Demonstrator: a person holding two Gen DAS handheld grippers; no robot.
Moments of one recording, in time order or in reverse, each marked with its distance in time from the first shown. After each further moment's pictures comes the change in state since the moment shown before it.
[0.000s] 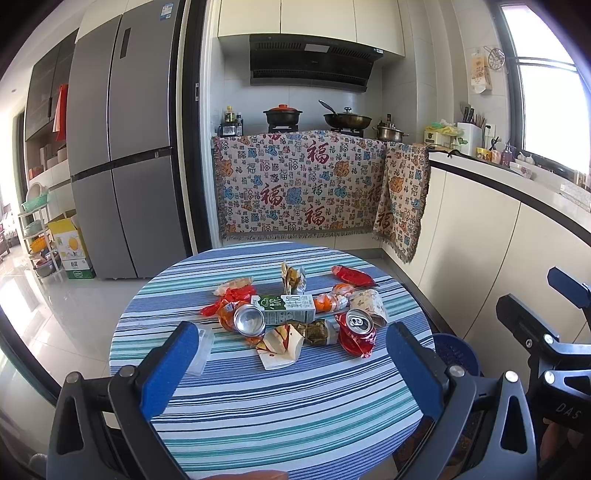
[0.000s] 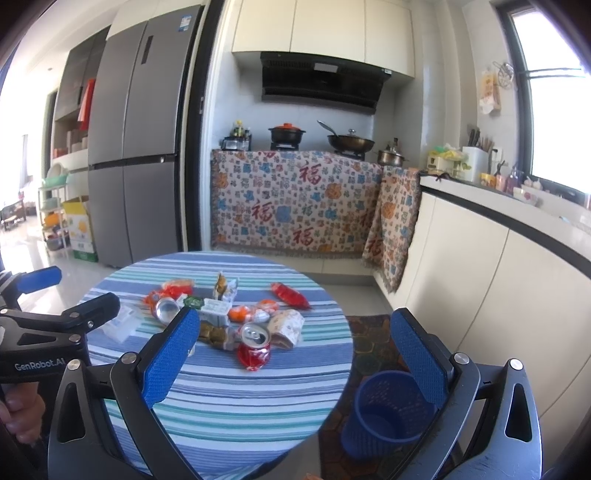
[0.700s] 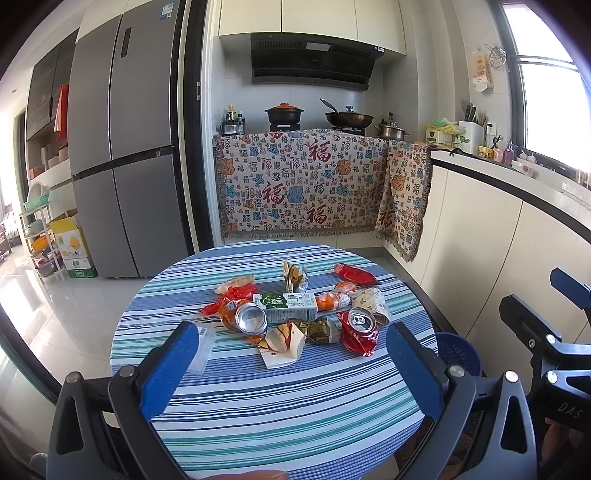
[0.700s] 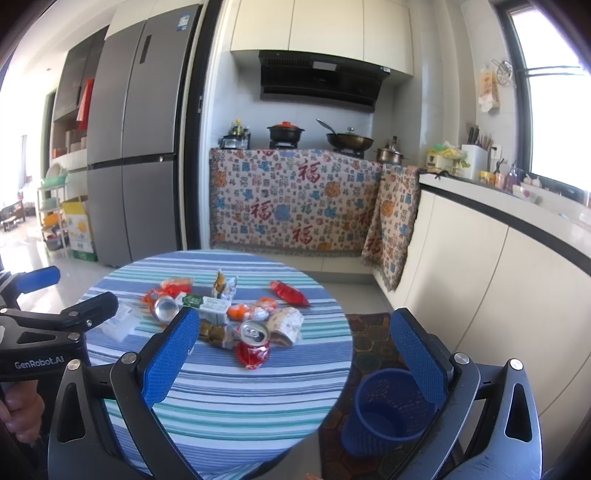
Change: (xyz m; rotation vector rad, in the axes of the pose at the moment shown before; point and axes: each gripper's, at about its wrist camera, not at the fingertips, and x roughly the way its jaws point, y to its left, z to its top) left arm 0.001 0.002 -0.003 -0.002 0.009 0.002; right arm 0.001 -0.002 -0.003 0.002 0.003 0.000
